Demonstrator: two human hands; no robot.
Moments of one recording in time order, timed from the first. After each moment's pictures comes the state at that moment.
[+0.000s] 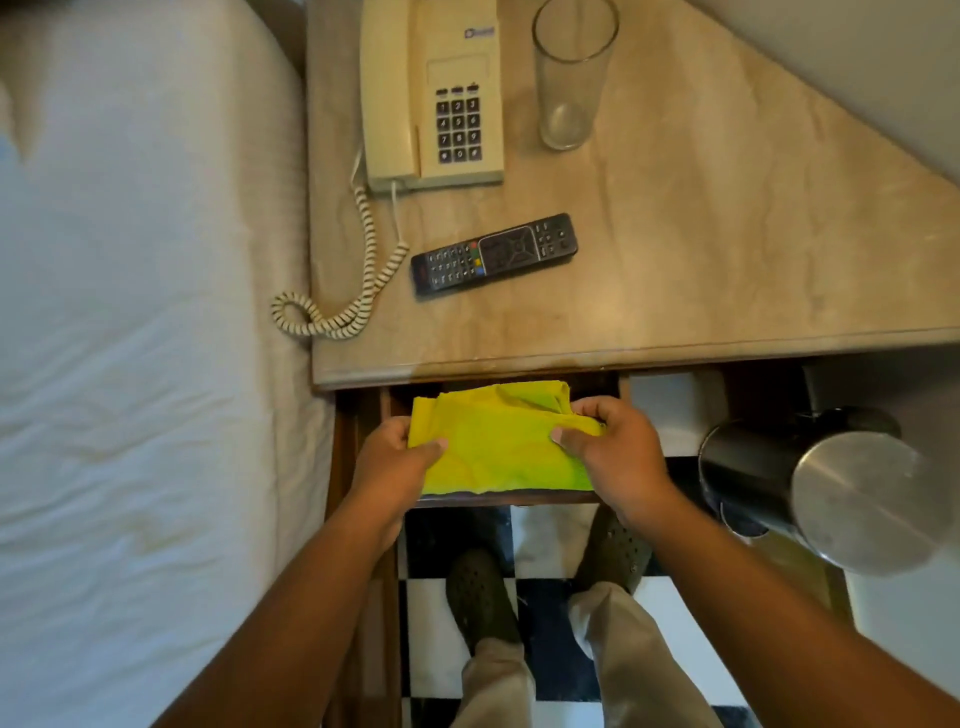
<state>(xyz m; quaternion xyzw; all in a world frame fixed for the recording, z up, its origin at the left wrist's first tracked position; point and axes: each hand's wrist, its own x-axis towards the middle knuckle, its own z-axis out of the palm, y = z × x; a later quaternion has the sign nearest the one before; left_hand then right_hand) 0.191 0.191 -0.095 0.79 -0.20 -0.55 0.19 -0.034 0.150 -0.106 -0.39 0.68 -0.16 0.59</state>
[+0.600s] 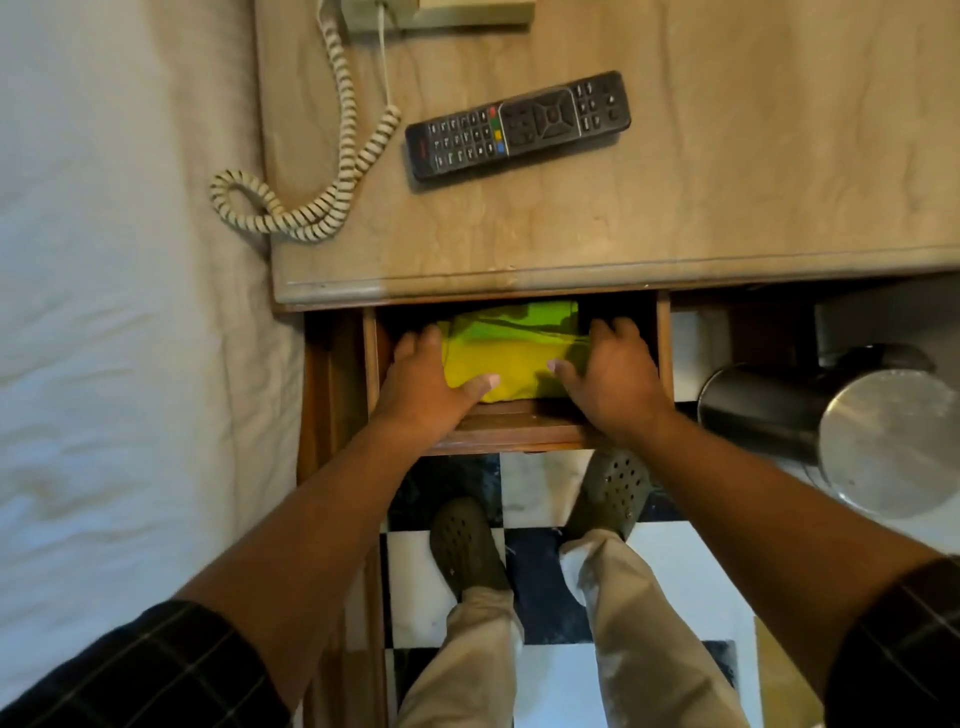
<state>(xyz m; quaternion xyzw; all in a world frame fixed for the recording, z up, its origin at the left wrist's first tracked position) 0.195 0.185 -0.190 0.76 -0.49 -0.42 0.01 -0.014 0.145 -0.185 -0.65 0.68 0.09 0.33</state>
